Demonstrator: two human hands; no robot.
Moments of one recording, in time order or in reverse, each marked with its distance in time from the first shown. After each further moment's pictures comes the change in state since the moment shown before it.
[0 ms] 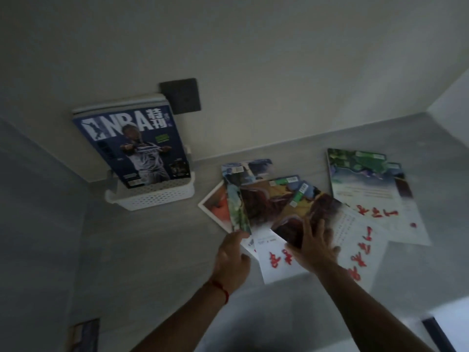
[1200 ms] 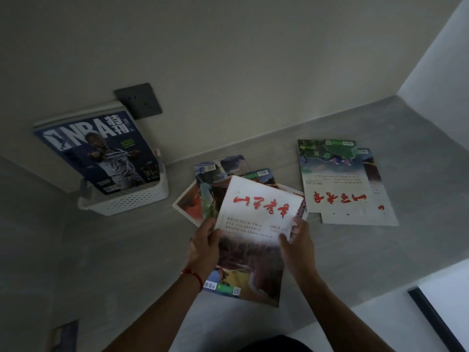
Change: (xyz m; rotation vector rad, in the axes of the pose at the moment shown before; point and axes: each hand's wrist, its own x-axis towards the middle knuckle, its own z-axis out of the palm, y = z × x) left_hand 0.008 0.022 0.028 -0.188 0.169 -0.049; right_hand -0.035 0.040 -0.005 0.943 0.245 0.018
